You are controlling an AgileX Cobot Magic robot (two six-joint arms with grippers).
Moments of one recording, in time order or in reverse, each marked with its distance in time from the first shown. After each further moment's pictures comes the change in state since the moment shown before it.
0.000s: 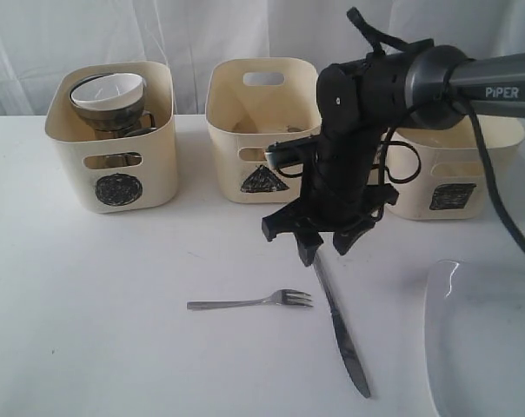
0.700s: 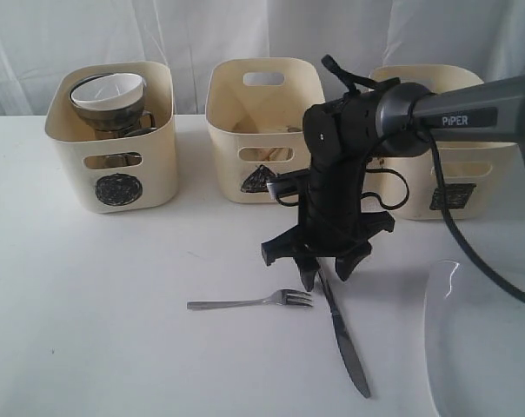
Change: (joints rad) left arm 0.000 0.000 0.000 0.000 0.000 0.000; right arm 0.009 0.105 0.001 -0.031 -0.011 0.079
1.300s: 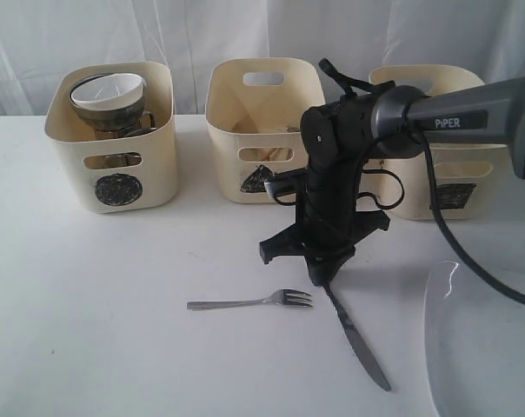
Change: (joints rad) left arm 0.000 0.000 0.000 0.000 0.000 0.000; right arm 0.000 0.034 -0.012 -0.004 -0.022 -0.017
